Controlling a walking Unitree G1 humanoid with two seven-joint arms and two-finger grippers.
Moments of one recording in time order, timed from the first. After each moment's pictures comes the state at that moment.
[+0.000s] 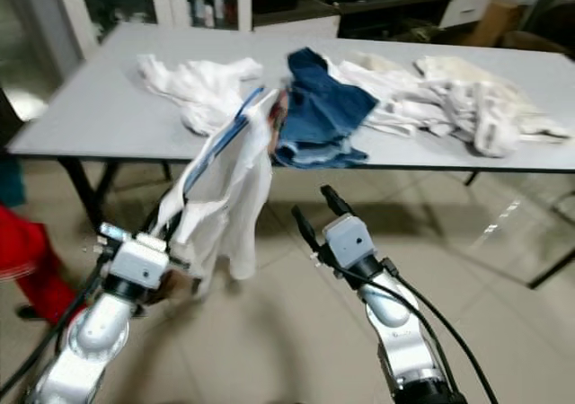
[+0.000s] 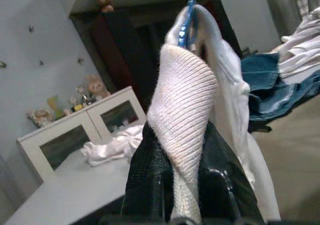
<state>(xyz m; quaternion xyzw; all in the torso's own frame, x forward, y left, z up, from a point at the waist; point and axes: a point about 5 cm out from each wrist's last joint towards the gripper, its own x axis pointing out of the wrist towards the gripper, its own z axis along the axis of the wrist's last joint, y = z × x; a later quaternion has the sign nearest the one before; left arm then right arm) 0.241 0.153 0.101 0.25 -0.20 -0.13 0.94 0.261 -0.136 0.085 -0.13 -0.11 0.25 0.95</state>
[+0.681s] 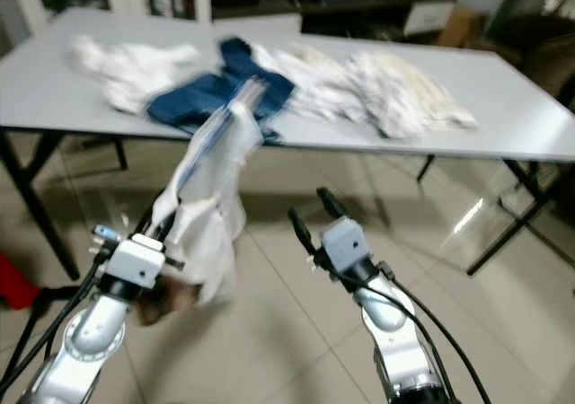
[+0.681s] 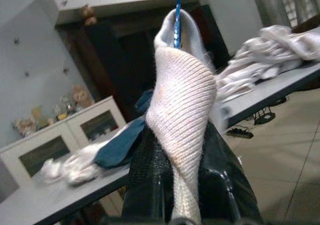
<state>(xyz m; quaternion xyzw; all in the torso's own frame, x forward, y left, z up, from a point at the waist) 0.241 0.155 0.097 0.25 -0.19 -0.11 0.94 0.257 -0.133 0.087 -0.13 -0.12 0.25 0.95</state>
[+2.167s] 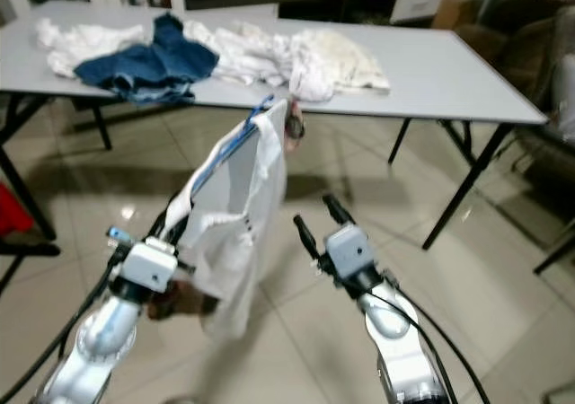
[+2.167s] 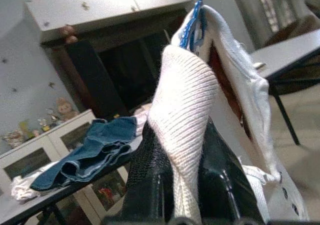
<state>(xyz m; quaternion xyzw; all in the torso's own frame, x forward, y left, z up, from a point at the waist) 0.239 0.144 0.093 0.25 -0.18 -0.13 0.94 0.251 -0.138 0.081 -0.13 -0.10 0.23 0.96</state>
